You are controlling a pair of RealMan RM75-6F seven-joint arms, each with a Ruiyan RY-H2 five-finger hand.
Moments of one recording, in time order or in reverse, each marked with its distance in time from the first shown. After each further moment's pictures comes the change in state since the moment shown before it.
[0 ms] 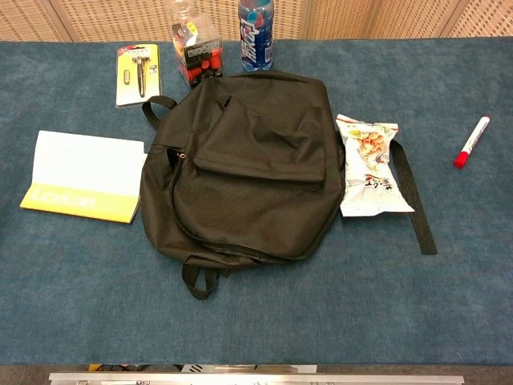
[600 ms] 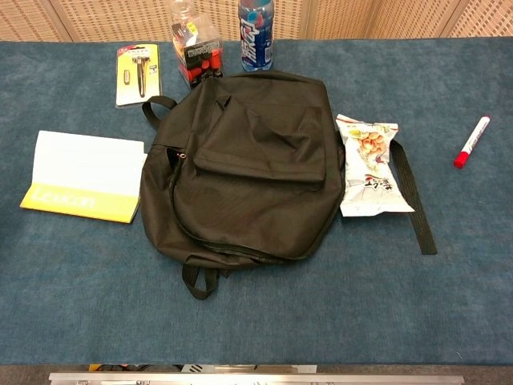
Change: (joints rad) left arm -0.039 -0.022 0.043 0.047 0.023 -0.113 0.012; right arm 0.011 0.019 0.025 -0.015 0.023 0.000 -0.014
